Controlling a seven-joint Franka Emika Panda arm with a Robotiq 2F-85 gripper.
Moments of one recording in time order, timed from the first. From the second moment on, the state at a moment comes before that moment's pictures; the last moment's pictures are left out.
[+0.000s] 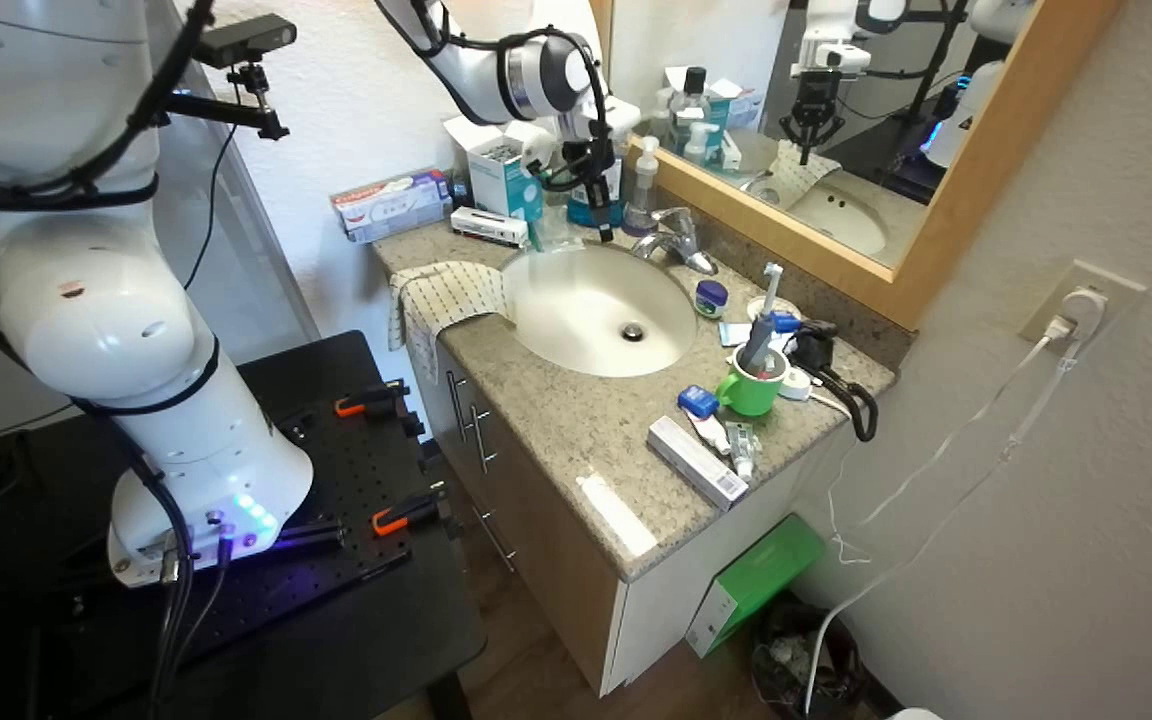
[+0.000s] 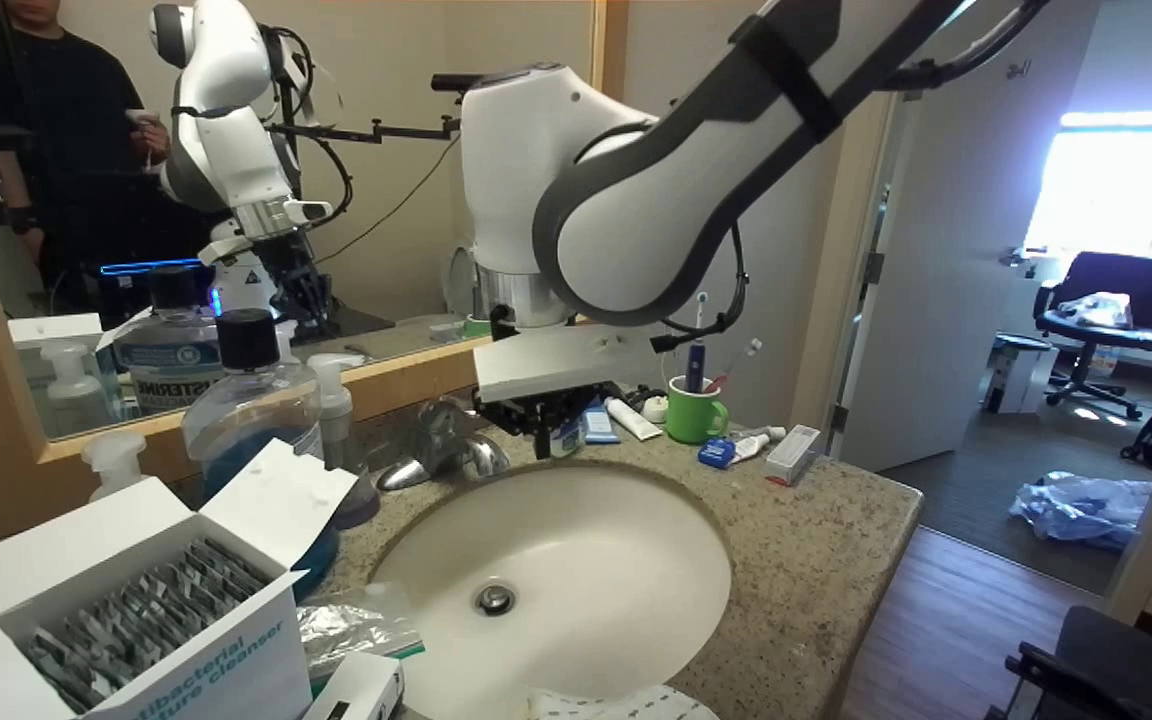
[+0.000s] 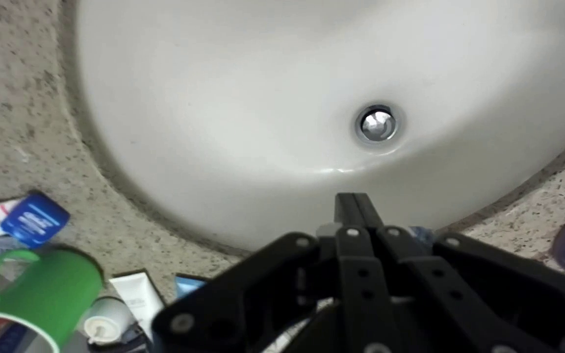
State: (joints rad) arm 0.20 0.37 0.07 -2.00 -0.45 2.43 1.05
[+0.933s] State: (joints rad) arm 0.32 0.36 -0.07 -2.05 -0.64 2.67 1.03
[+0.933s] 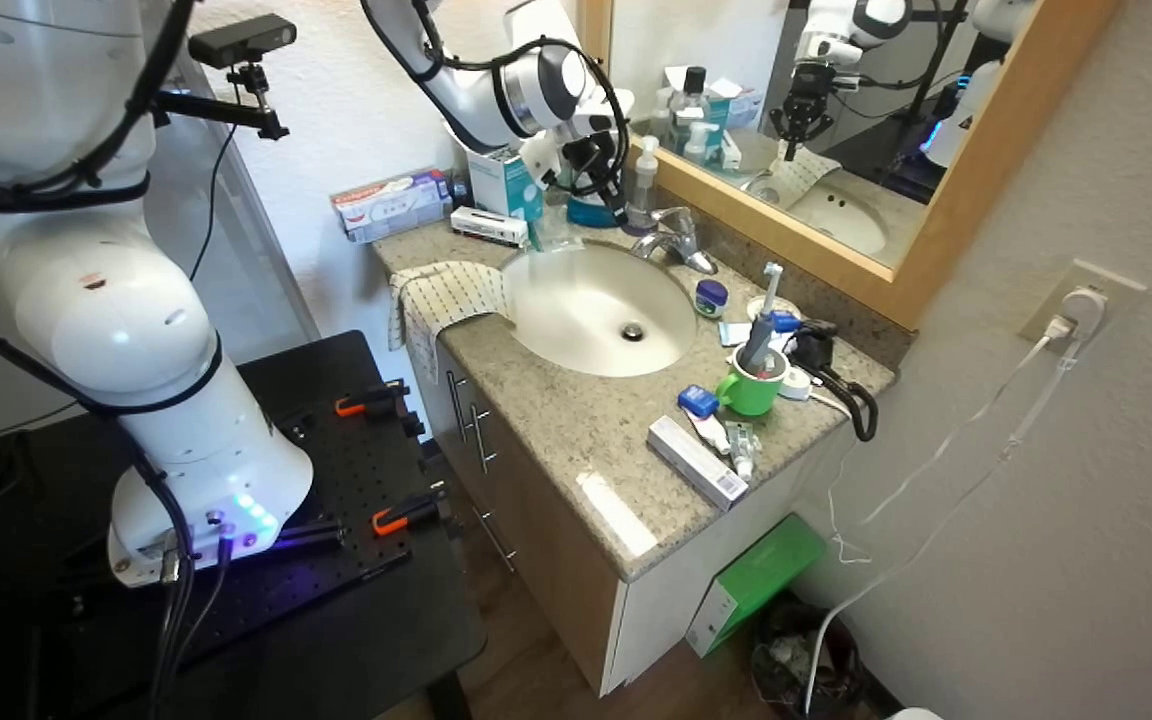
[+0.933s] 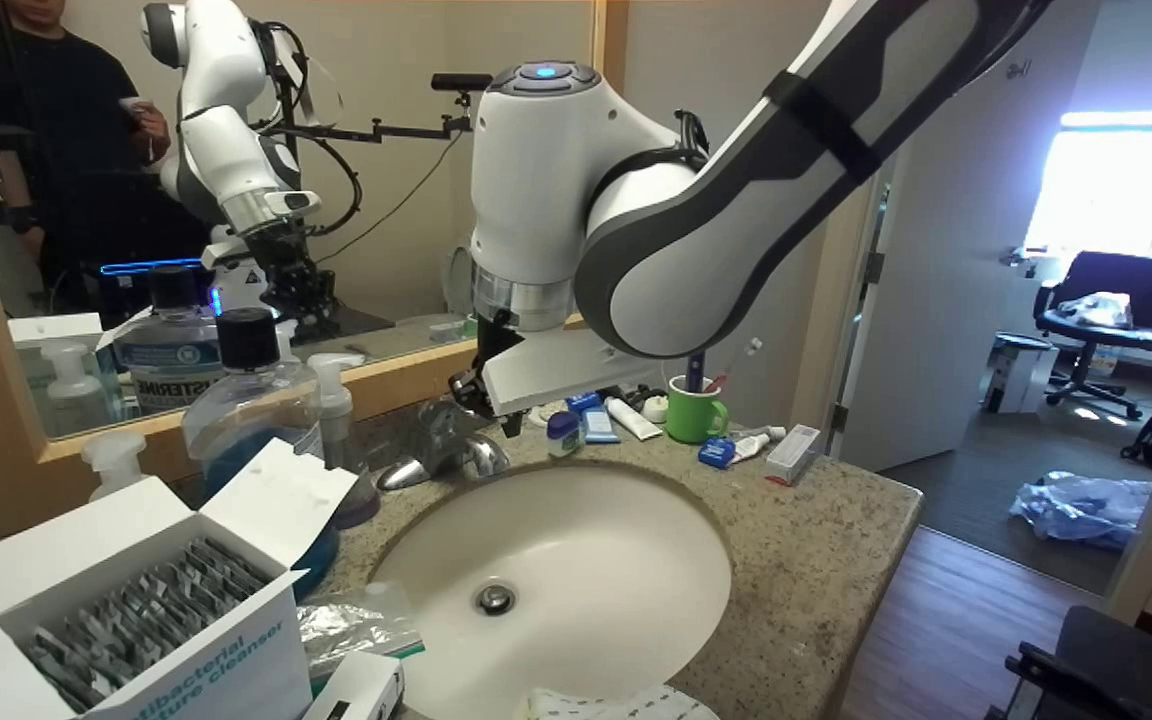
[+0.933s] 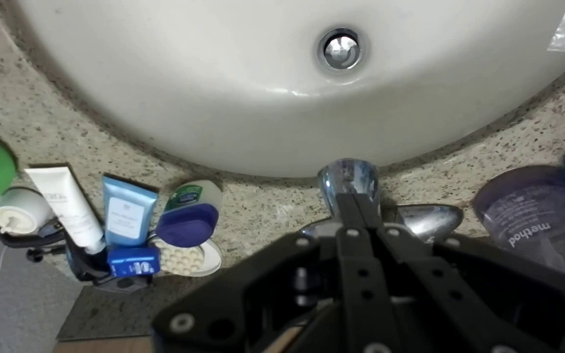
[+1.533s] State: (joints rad) arm 0.32 0.37 -0.09 -2.03 -0.64 2.67 1.02
